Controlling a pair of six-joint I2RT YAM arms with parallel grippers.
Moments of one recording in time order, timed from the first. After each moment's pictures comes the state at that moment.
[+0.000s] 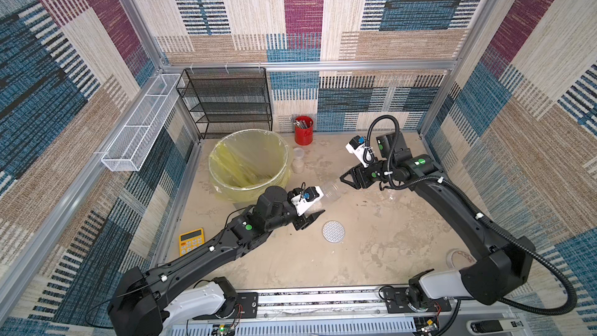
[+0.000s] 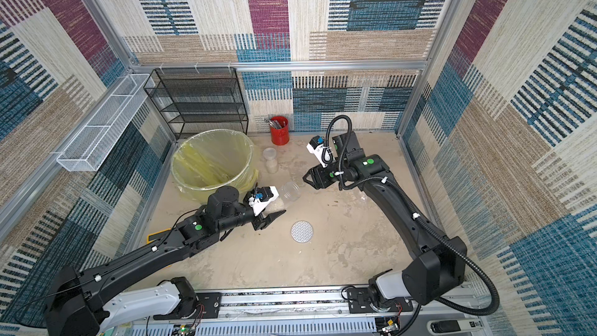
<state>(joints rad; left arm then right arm) -0.81 1.10 0.75 -0.01 0.19 0.31 0.38 1.38 1.33 -0.80 -0.42 -0.05</state>
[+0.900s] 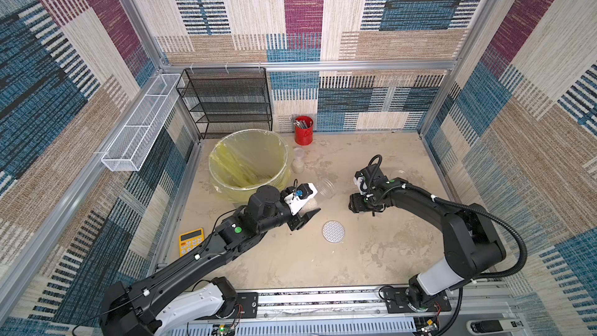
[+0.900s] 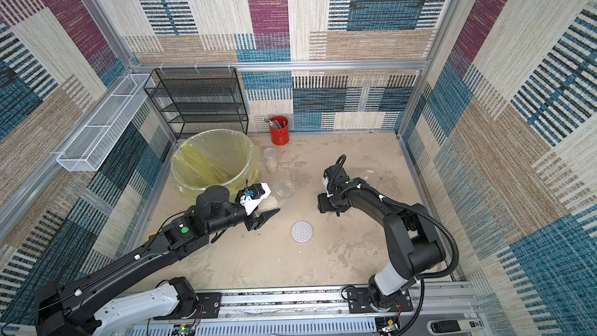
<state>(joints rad) -0.81 1.00 0.81 -0.16 0.15 0.26 0.38 1.60 0.97 -0.58 -0.11 0.22</state>
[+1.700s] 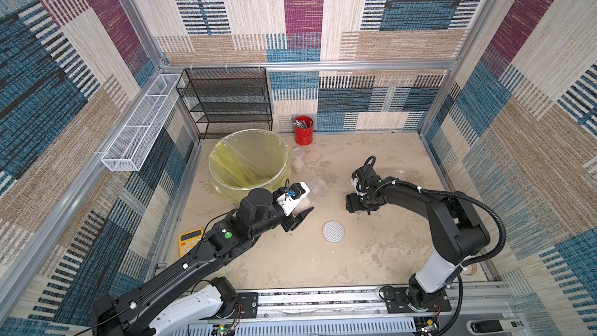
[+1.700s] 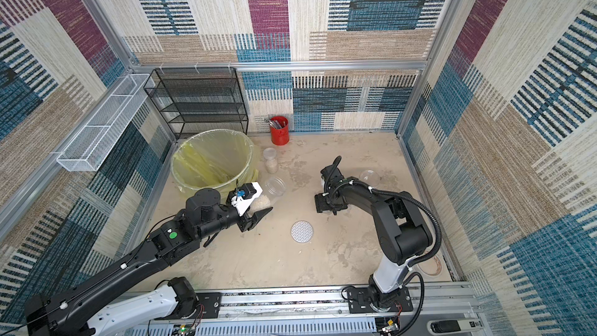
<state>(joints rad) -0.81 0.92 0.81 -0.23 0.08 0.23 0.38 1.71 1.00 -0.54 -0.07 0.22</state>
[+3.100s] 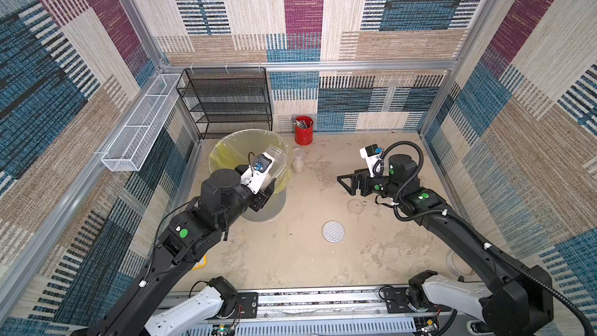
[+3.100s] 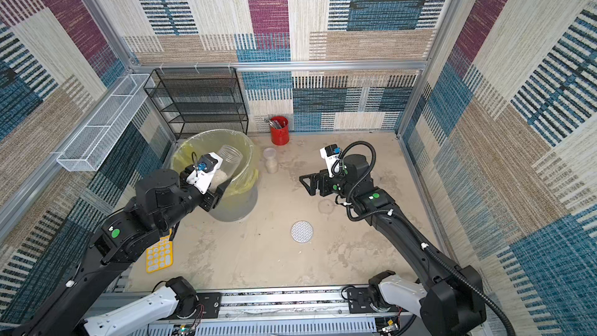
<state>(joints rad) -0.62 0.89 1.24 -0.70 -0.26 0.29 0.39 1.13 0.90 -0.18 -0.47 0.30</state>
